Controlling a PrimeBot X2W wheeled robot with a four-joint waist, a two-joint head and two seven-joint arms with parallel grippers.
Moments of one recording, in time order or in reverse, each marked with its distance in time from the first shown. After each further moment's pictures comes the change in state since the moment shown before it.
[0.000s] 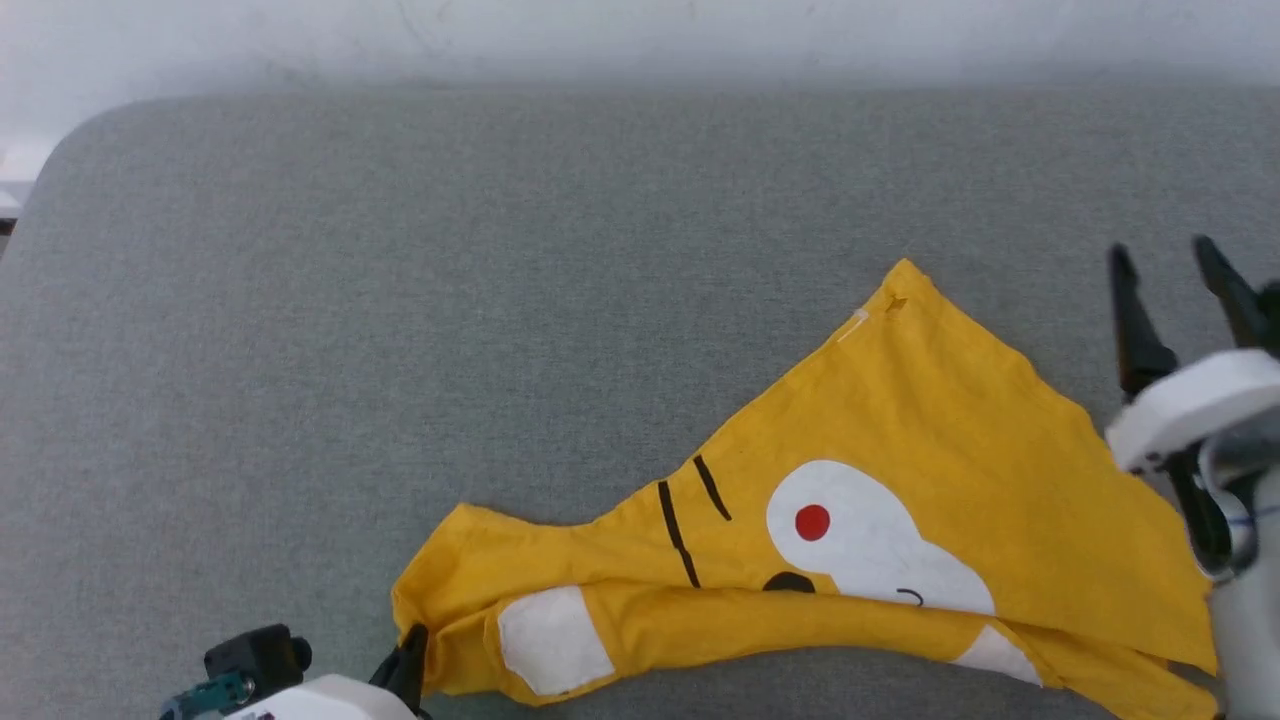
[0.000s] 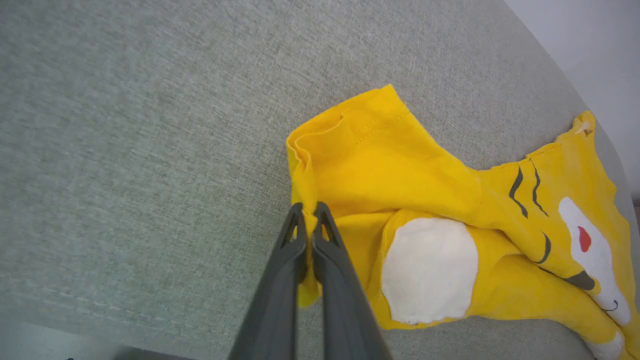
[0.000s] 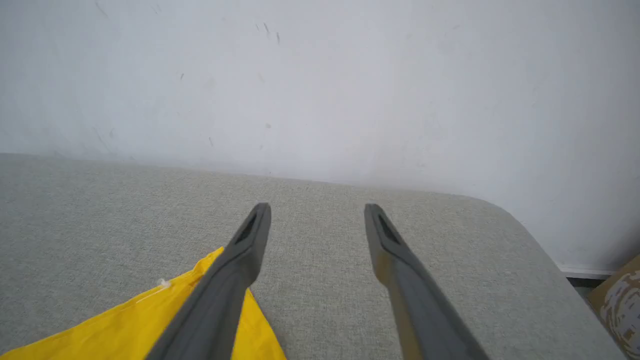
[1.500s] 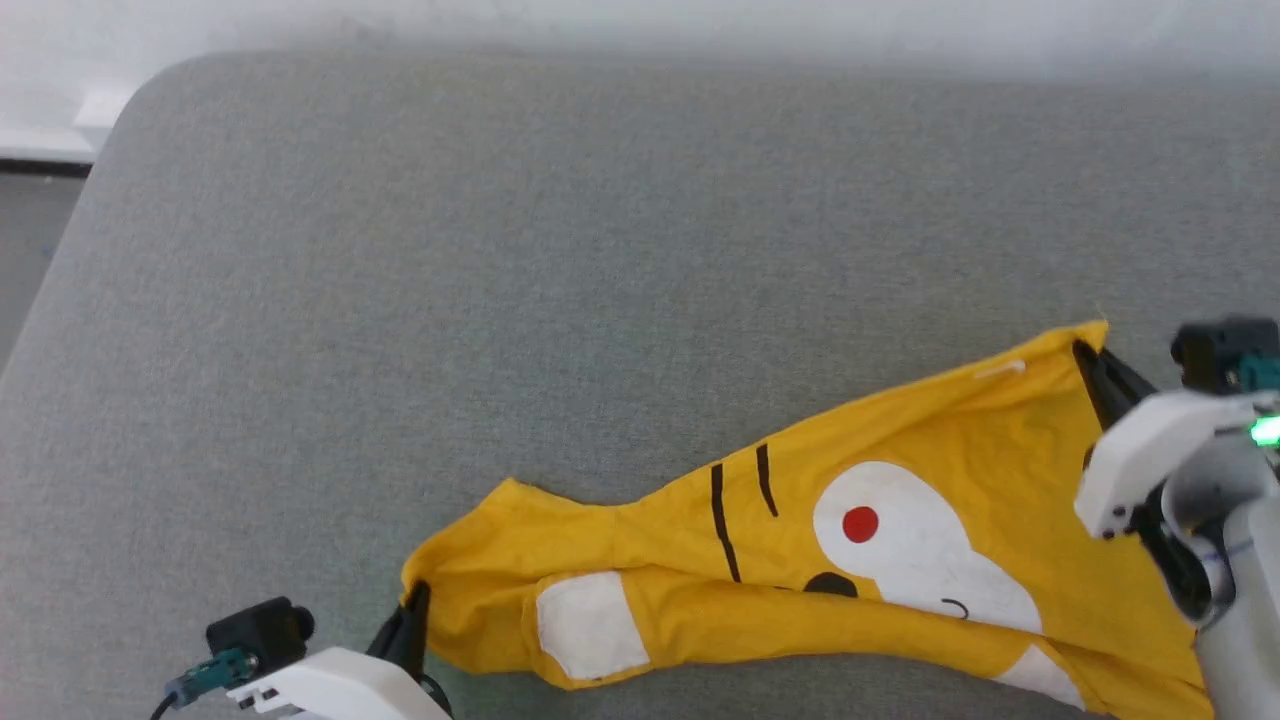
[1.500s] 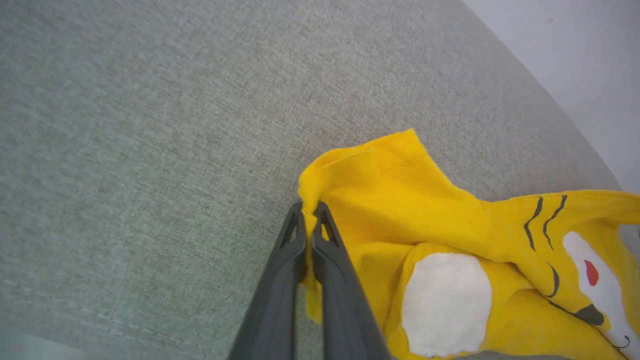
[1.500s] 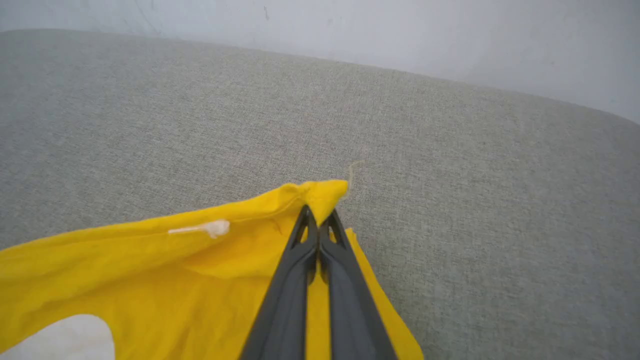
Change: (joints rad) left arm -0.069 -0.004 -0.026 0.050 -0.001 -0.032 -0.079; right arm -0.018 -0.087 0.187 0.148 0.145 0.000 0.157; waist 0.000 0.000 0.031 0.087
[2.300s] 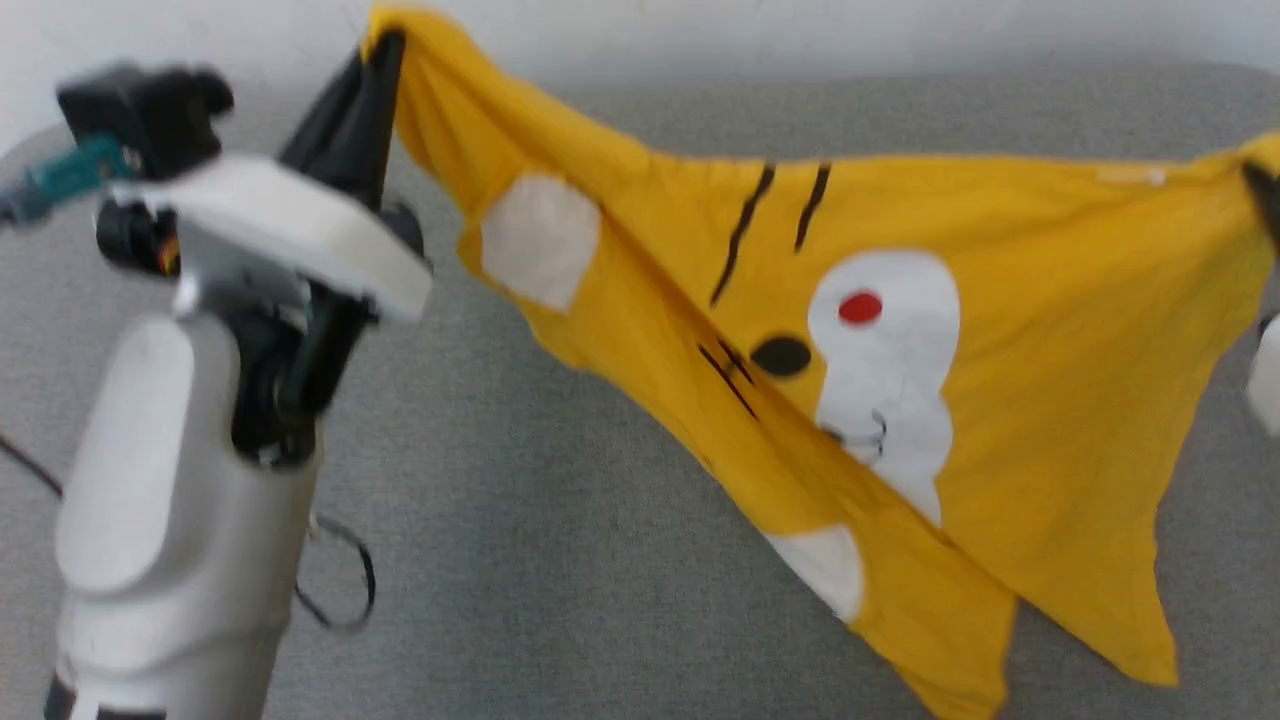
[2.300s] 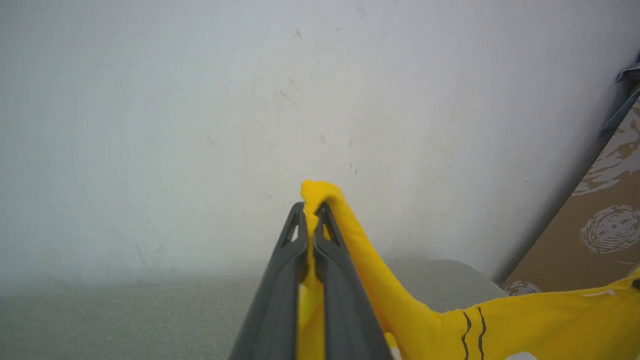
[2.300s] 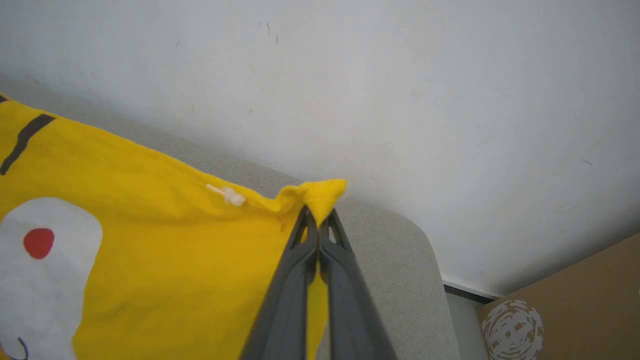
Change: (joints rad) left arm -0.742 0.108 -0.050 -0.033 0.100 -0.107 0.067; right arm 0.028 -0.165 -0.115 -0.648 -0.050 0.000 0.406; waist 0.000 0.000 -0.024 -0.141
